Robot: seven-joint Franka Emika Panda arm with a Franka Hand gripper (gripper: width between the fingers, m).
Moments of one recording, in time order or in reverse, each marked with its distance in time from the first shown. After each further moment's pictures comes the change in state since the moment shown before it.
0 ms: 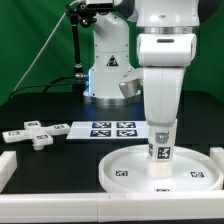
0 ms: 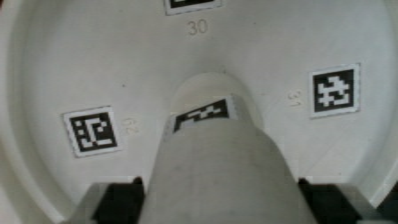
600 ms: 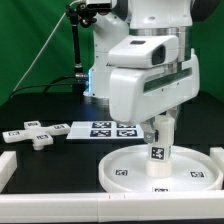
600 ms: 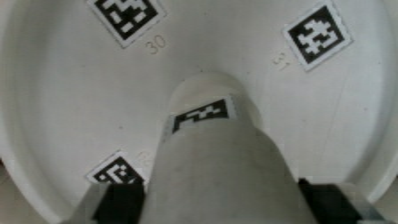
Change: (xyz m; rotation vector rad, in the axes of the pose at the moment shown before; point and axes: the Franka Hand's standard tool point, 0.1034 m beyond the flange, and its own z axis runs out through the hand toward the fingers) arm -0.002 -0.001 0.002 0.015 0.049 0.558
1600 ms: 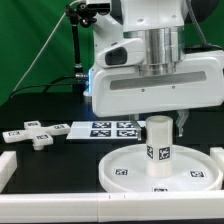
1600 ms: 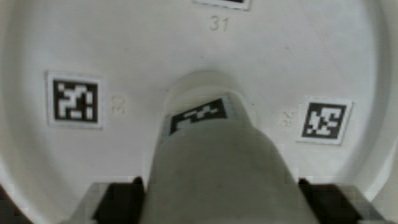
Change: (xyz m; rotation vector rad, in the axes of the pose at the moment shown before) arm -0.003 0.003 0.001 0.034 0.042 0.858
